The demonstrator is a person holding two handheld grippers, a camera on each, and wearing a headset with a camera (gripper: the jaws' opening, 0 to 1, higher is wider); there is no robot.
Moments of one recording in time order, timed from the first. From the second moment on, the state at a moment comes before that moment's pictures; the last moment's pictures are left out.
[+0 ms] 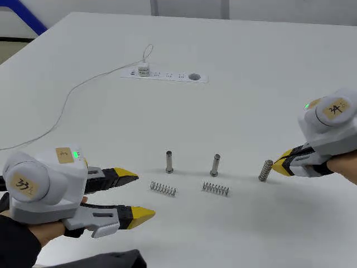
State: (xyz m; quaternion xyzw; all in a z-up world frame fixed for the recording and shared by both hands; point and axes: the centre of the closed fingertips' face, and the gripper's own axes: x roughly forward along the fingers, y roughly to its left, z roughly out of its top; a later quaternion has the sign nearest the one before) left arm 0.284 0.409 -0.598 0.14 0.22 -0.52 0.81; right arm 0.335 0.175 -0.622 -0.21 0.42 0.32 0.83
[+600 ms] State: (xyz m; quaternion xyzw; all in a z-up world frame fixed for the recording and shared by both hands) left arm 0.283 0.407 -0.597 0.14 0.22 -0.53 0.81; right arm 0.314 0.183 -0.638 -0.20 0.43 0.32 0.82
